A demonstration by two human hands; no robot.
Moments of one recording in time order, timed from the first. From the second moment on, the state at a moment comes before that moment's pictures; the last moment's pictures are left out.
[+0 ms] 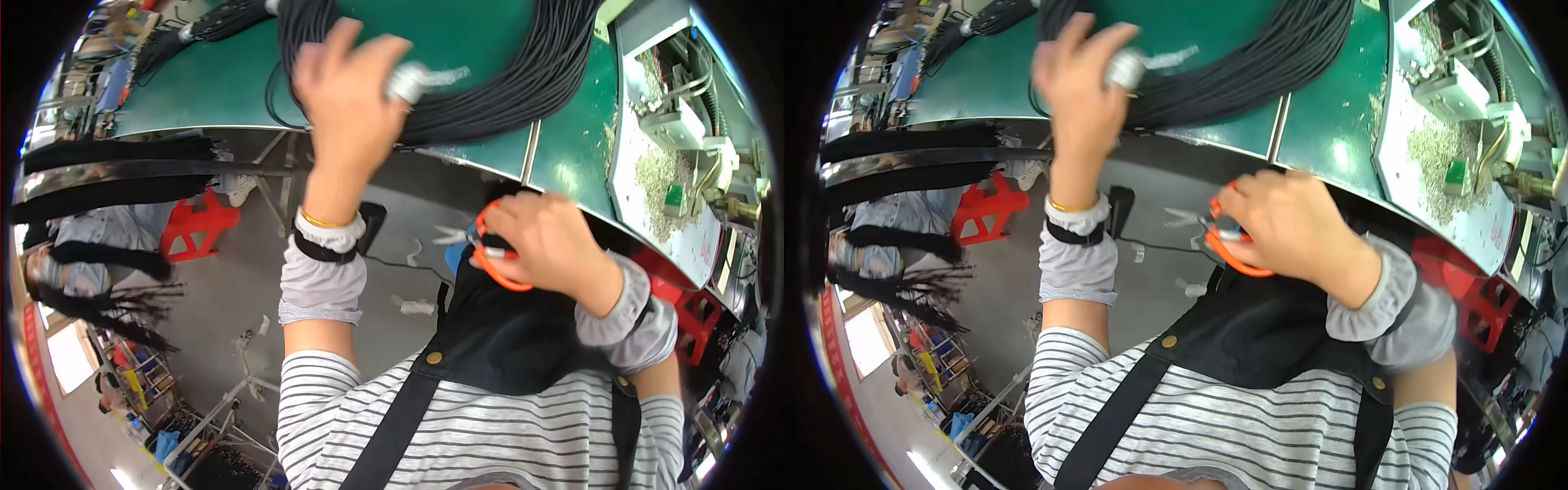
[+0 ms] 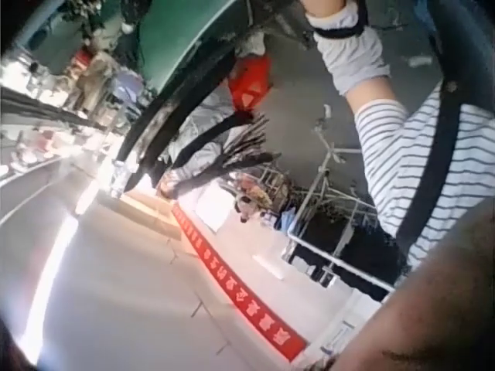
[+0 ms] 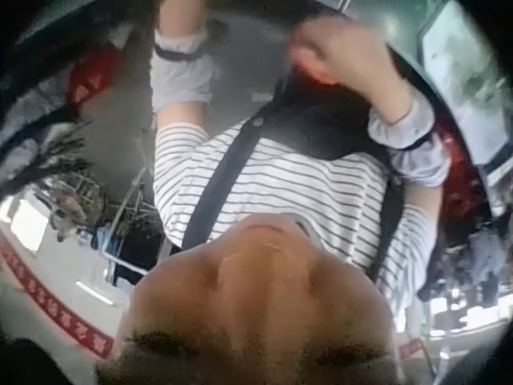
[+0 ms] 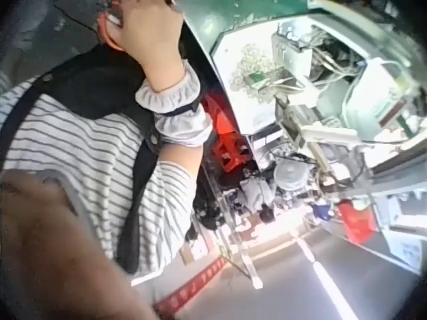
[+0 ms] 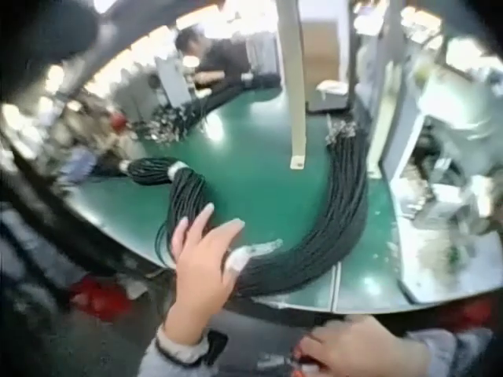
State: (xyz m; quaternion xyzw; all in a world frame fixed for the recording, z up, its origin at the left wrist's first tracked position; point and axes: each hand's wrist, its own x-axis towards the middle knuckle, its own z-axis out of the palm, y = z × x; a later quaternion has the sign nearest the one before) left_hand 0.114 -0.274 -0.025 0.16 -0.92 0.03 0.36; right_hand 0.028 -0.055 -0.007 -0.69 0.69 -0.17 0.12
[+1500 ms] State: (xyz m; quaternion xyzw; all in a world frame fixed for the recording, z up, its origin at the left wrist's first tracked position) left_hand 0.148 -0.286 -0.066 0.54 -0.56 -0.20 0.59; right_hand -0.002 0.027 -0.035 -0.46 0.64 -0.54 0.29
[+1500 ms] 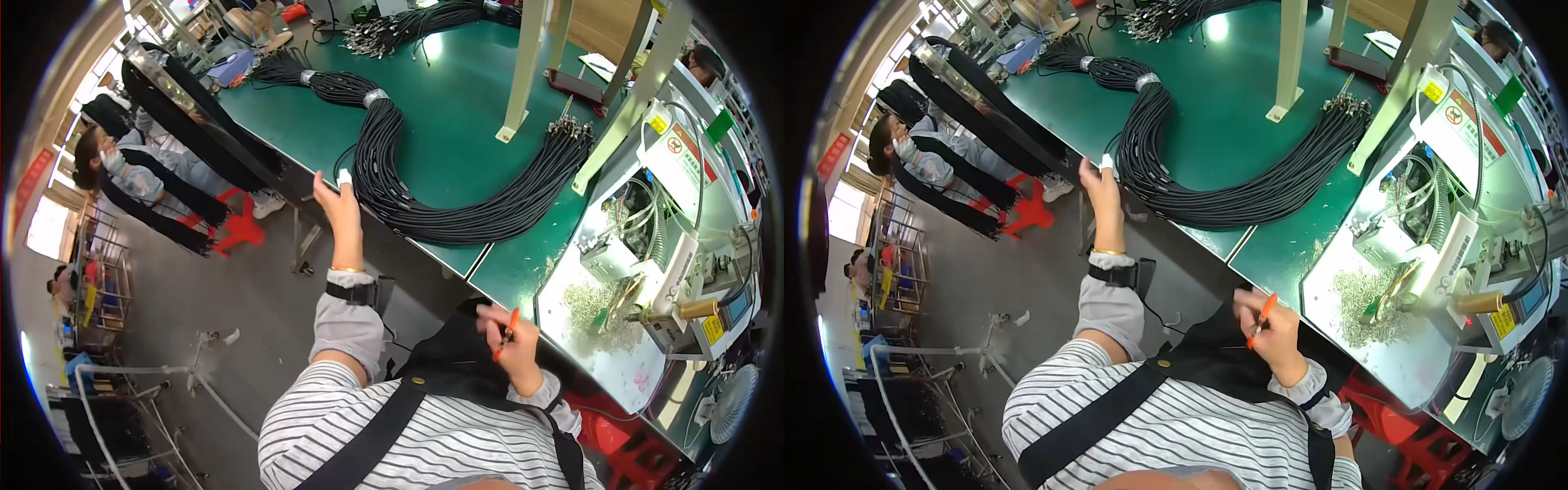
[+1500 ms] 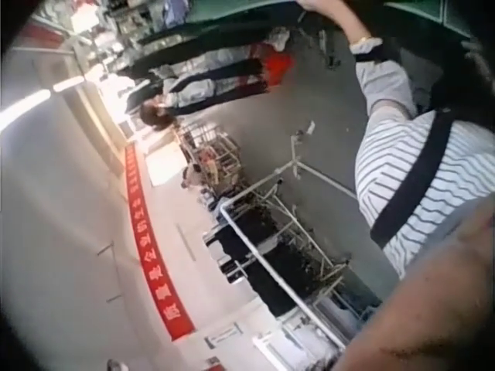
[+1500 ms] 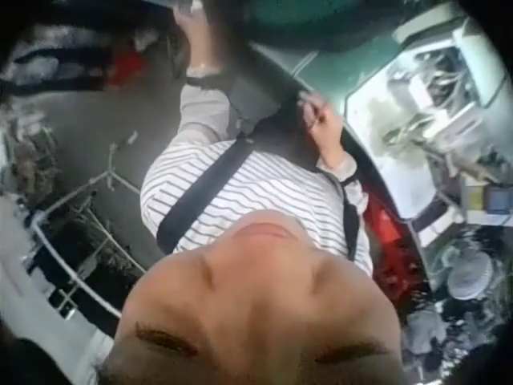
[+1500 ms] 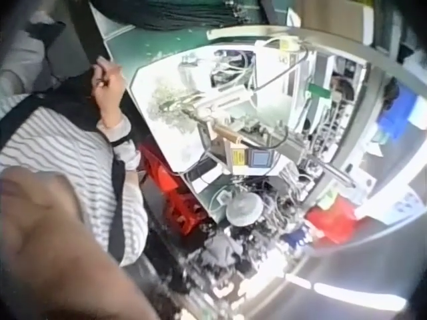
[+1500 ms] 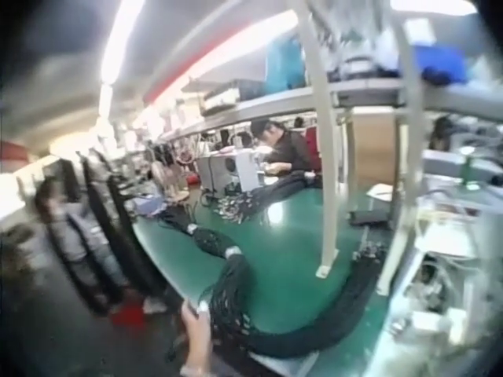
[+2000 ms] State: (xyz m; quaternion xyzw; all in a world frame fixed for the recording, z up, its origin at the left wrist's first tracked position) left_hand 0.112 -0.492 -0.034 0.47 -0.60 -0.61 0.20; right_hand -0.009 -0.124 -0.025 -0.59 0.69 -0.41 -0.04
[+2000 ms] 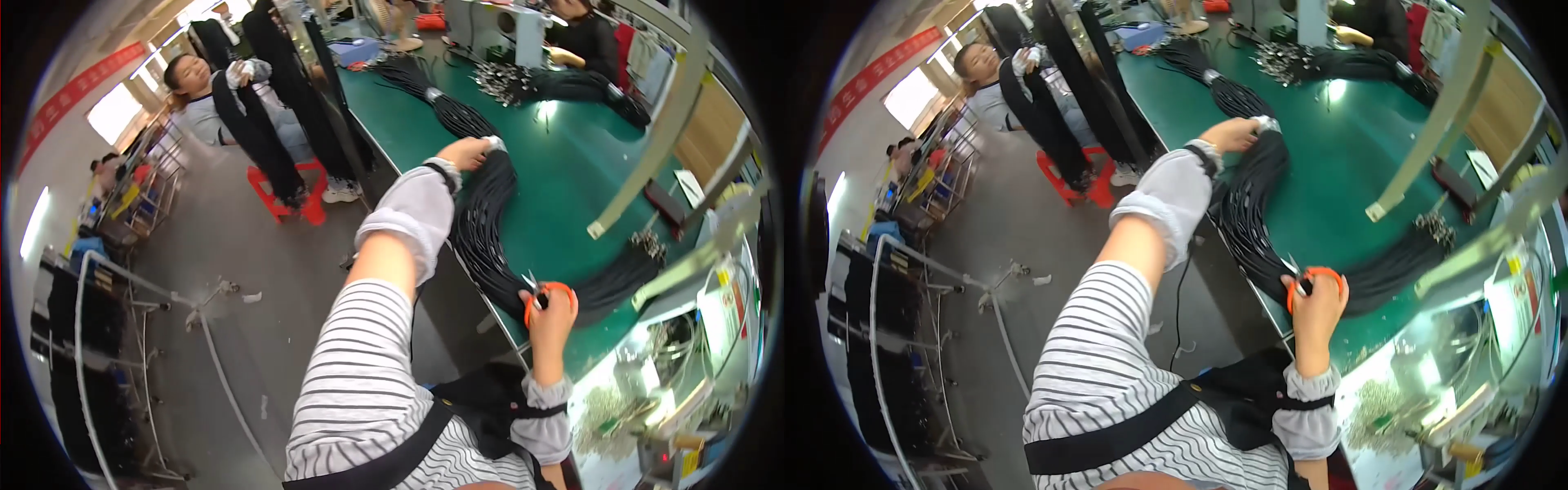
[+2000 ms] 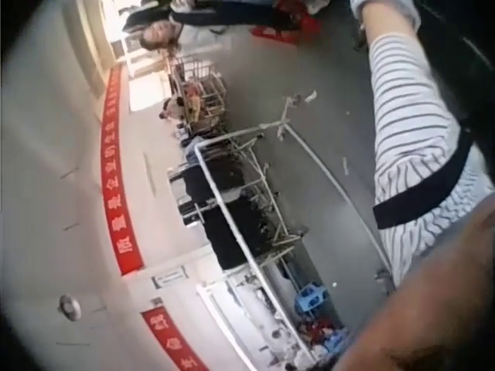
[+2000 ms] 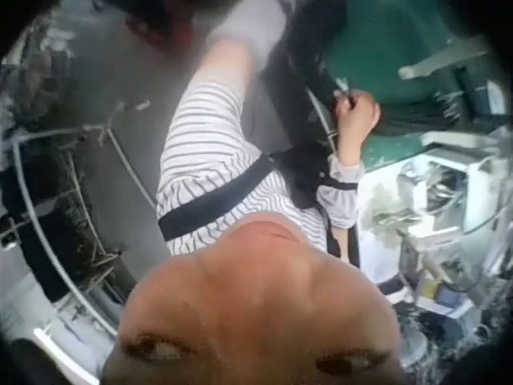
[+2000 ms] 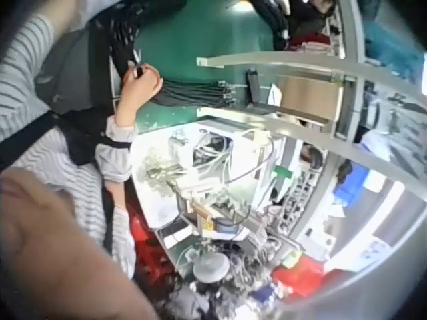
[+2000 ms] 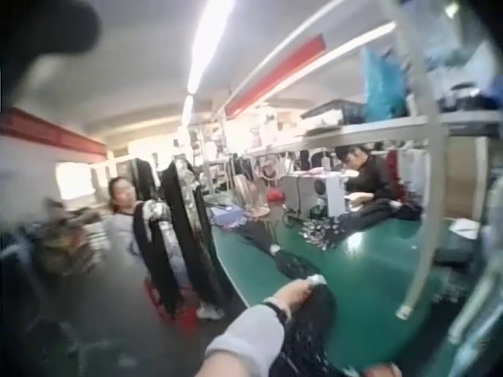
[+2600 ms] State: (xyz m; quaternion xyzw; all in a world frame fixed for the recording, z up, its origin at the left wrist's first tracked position) left_hand 0.038 -0.450 -0.034 0.41 -0.52 -0.69 0.30; right_hand -0.032 -0.126 -0.027 -0.51 0.70 -0.47 -0.16
